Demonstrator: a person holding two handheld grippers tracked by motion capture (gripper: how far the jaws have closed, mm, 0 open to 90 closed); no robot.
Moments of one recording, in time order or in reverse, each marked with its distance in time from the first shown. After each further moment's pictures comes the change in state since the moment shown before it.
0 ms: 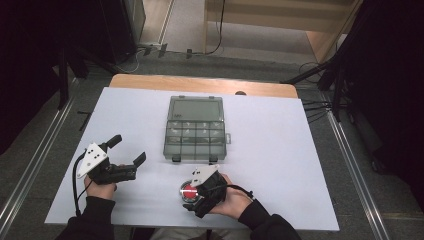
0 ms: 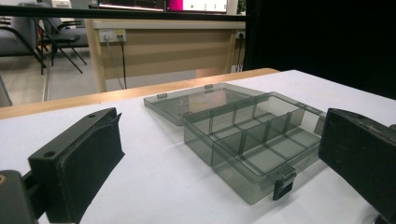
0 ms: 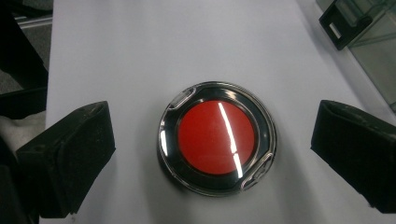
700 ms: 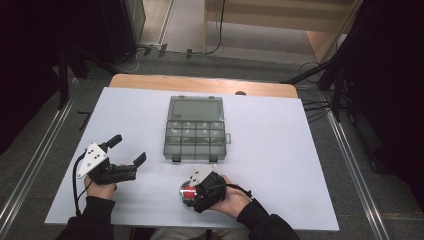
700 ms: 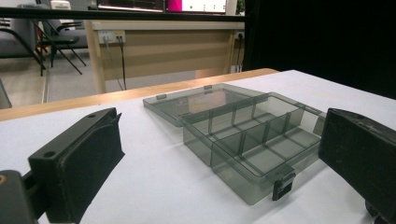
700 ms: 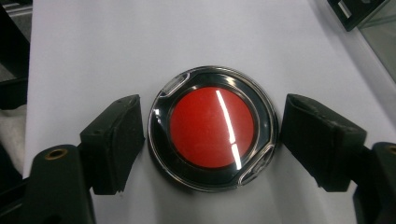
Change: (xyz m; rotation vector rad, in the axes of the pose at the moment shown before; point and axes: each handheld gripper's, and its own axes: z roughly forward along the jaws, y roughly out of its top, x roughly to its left) left arm -0.001 0.000 0.000 -0.001 -0.001 0.004; right arm -0.003 -0.002 0.005 0.044 -0.007 -0.004
